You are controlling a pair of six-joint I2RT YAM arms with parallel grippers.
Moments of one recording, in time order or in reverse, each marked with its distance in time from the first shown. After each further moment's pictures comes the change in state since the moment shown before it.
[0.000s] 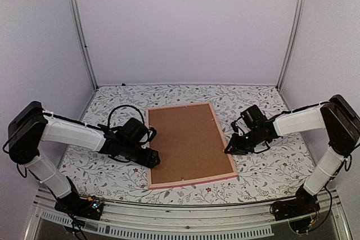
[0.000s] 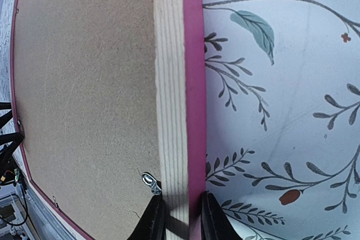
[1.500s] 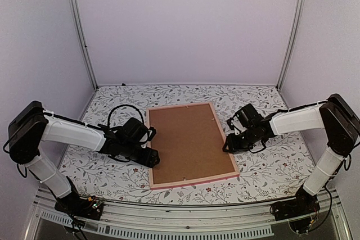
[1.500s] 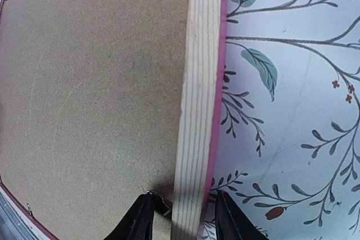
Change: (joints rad) left arm 0.005 0.003 0.000 0.007 -0.026 0.000; right arm 0.063 0.014 0.053 -0.034 0.146 -0.115
